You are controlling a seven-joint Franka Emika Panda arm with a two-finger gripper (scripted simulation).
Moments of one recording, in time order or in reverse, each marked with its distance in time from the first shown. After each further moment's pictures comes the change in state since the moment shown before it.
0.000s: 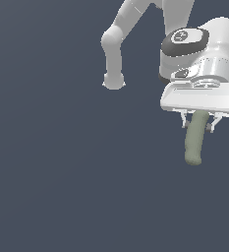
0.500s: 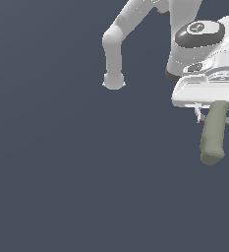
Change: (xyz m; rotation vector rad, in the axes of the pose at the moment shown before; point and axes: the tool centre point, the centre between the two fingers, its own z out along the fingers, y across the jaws) arm 0.014 -0.029 -0.015 0.012 0.103 0.027
